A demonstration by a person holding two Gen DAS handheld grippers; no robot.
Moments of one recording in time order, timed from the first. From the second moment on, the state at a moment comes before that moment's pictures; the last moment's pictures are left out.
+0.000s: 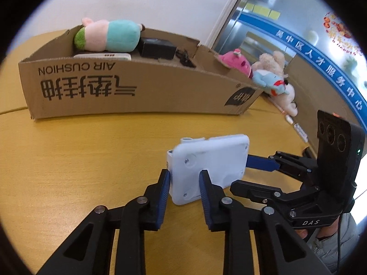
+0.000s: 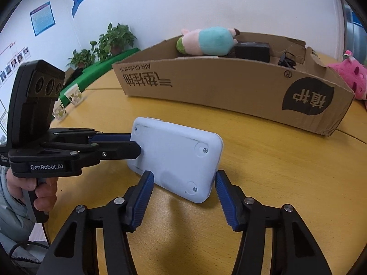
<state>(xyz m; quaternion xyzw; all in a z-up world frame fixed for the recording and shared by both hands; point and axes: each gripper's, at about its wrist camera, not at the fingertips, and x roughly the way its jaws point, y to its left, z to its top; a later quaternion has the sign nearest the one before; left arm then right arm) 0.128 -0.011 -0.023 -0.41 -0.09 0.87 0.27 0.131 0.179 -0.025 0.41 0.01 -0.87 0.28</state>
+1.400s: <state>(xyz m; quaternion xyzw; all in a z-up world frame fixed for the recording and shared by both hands) 0.150 -0.005 -0.042 -0.49 -0.07 0.81 0.31 0.165 0.189 -0.035 0.43 -0.01 -0.86 0.26</state>
